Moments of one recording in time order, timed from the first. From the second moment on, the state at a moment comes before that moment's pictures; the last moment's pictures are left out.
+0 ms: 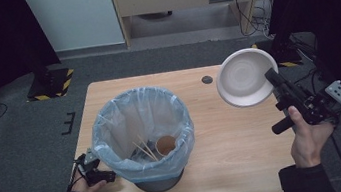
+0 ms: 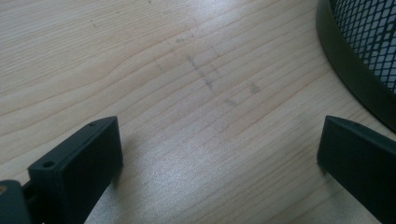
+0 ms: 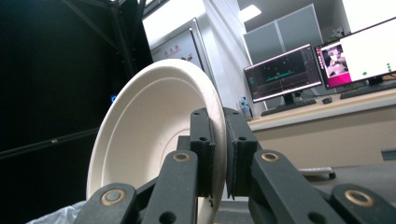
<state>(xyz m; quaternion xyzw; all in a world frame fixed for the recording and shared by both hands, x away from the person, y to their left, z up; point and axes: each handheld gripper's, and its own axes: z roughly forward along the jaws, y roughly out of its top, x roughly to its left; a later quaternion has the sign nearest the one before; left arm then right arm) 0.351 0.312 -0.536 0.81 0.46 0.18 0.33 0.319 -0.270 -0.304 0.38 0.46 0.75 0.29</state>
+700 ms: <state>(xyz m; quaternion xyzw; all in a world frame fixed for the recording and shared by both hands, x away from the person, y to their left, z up) 0.351 0.312 -0.536 0.81 0.46 0.18 0.33 0.323 -0.231 -0.274 0.34 0.47 0.77 0.27</state>
